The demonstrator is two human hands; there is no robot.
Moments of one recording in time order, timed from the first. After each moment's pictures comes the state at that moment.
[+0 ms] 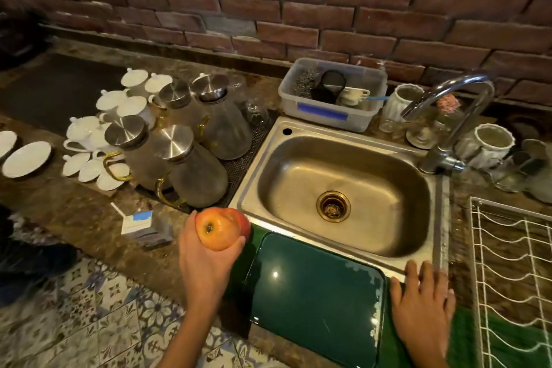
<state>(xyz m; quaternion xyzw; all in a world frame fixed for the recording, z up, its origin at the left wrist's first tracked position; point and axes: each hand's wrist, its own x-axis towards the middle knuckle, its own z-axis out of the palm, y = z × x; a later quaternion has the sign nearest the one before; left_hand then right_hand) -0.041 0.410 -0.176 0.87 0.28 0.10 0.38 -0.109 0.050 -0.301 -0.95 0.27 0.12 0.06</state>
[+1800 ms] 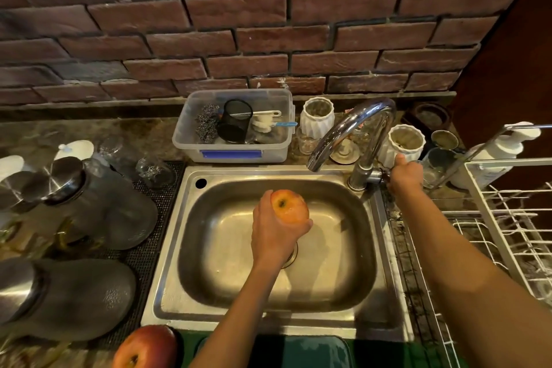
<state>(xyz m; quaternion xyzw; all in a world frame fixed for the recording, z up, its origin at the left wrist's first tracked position) 0.157 0.161 -0.207 0.89 0.04 -0.16 0.43 0.177 -0.131 -0.229 -0.63 0.55 -0.13 0.52</state>
